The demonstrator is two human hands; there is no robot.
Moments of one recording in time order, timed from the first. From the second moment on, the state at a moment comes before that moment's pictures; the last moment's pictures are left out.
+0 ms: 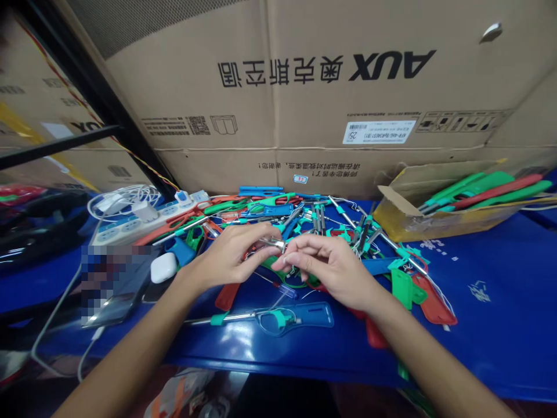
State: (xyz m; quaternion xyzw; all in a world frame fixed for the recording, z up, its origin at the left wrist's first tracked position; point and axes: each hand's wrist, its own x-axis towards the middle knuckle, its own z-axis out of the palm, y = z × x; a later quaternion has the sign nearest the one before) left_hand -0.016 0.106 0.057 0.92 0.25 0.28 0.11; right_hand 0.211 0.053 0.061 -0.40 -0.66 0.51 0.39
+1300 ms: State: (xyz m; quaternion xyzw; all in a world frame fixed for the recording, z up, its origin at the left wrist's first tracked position) left_hand -0.007 0.102 0.049 0.91 0.23 0.31 0.11; right_hand 0.217 0.055 0.055 -0.42 -0.68 0.43 0.42
